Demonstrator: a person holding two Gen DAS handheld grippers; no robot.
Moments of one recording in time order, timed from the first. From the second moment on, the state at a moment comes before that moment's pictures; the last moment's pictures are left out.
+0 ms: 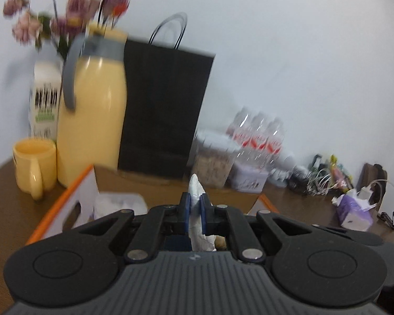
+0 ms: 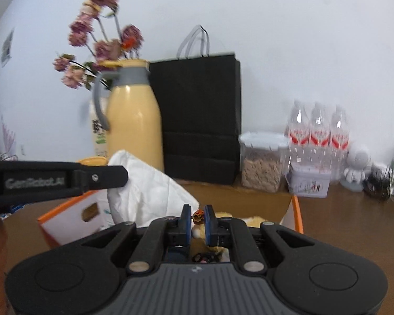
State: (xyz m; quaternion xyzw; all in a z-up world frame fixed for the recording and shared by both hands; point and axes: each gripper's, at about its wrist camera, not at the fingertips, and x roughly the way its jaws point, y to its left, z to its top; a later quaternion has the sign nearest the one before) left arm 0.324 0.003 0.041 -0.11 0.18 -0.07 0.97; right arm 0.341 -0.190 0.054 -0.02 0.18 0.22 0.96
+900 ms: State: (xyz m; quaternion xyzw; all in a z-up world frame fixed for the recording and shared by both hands) left arm 0.300 -0.002 0.024 -0.02 0.11 0.01 0.99; right arm 0.330 -0.208 0.037 -0.03 0.20 0.18 0.96
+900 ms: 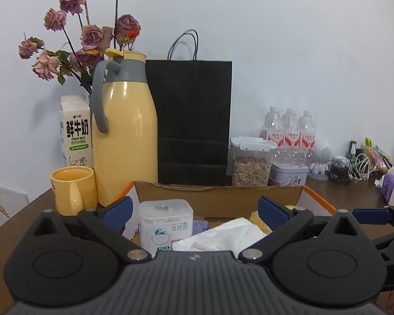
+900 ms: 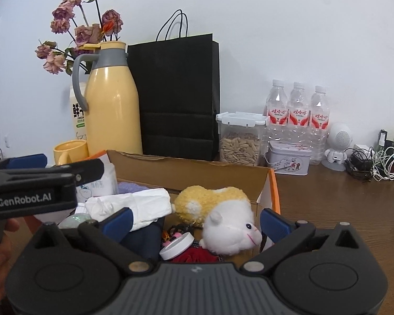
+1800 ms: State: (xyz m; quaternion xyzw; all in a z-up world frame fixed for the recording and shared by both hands) left arm 0.214 0.039 -0.010 0.00 0.20 0.03 0.98; right arm 0.241 -0.216 0.023 -0.09 0.20 0.22 0.95
